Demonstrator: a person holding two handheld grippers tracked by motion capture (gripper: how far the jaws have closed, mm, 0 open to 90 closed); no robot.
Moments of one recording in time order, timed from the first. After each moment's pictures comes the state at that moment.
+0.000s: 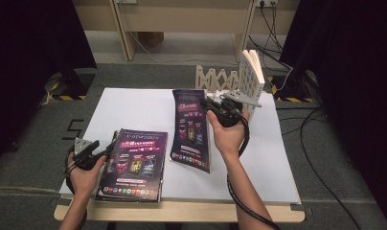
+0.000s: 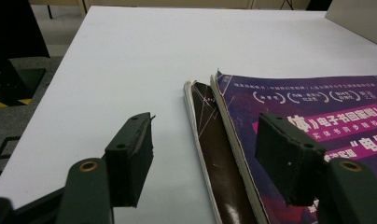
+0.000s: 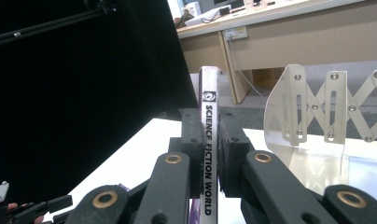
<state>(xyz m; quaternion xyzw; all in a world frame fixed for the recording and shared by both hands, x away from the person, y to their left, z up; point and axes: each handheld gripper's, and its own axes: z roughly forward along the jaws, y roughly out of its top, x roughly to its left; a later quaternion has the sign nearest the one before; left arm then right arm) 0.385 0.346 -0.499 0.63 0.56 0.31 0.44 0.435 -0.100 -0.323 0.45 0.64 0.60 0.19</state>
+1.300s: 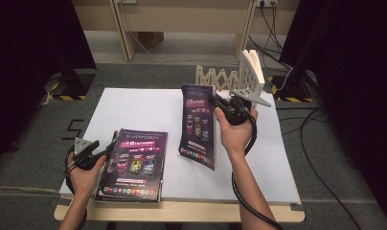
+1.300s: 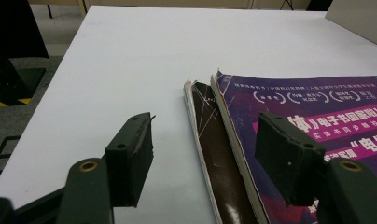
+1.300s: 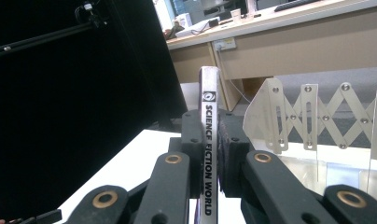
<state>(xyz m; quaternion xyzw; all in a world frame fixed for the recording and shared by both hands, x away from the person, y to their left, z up) 0.386 0.346 -0.500 0.63 0.56 0.31 0.44 0.434 -0.118 -0.314 0.46 0.62 0.60 0.20</state>
